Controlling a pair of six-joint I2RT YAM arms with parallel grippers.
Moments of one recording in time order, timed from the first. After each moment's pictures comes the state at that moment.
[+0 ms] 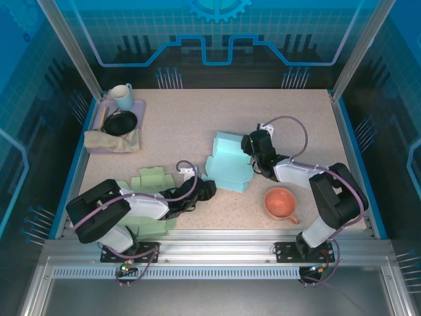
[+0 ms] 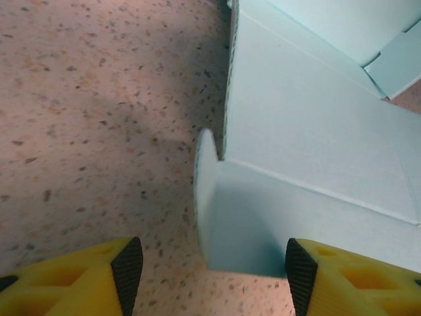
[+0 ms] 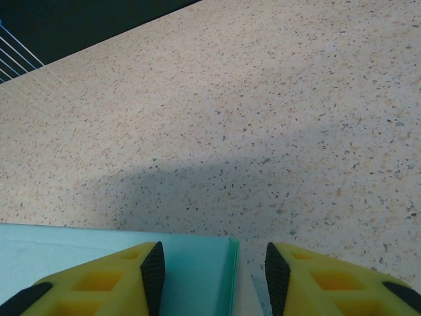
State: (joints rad) left arm -0.89 1.55 0.47 0.37 -0.32 -0.96; right arm 0.47 1.62 0.79 0.24 0.34 0.60
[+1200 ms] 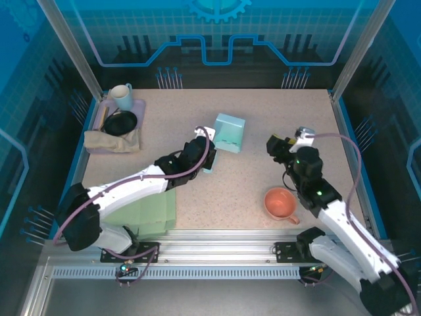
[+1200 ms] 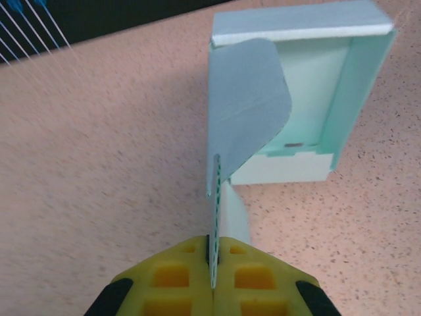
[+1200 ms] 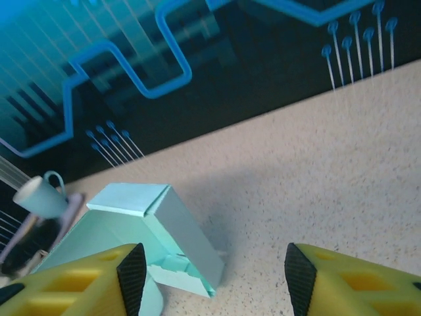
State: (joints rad) left arm -0.81 1.42 1.06 -0.30 -0.51 -0.24; right arm 0.40 0.76 0.61 -0.06 0.25 0.53
